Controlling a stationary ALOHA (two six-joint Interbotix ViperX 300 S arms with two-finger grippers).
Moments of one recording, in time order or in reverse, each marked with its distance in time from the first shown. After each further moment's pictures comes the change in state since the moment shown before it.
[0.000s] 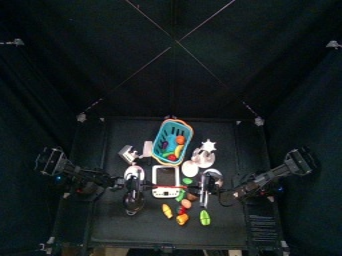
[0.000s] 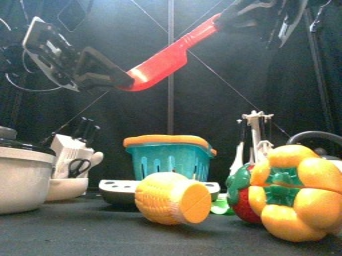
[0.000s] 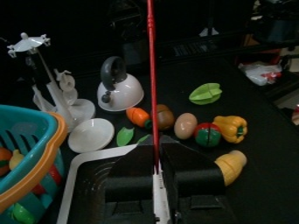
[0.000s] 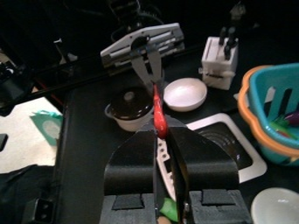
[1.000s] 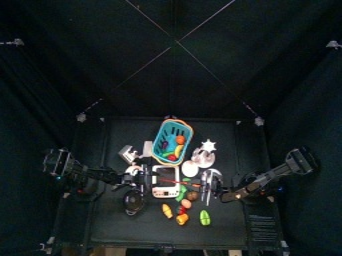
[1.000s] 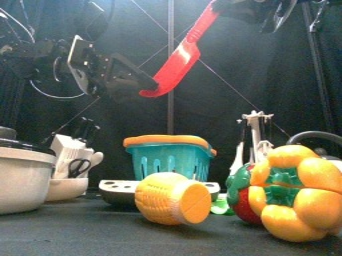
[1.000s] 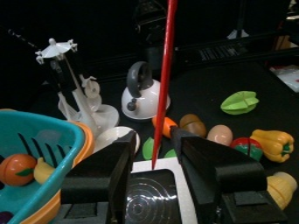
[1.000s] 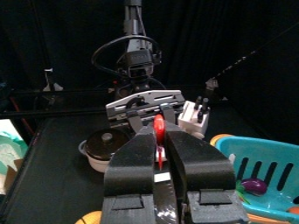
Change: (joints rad) left arm 0.083 0.132 -0.097 0.031 -0.005 0.000; right arm 0.015 -0.037 0.023 -0.373 0.199 0.021
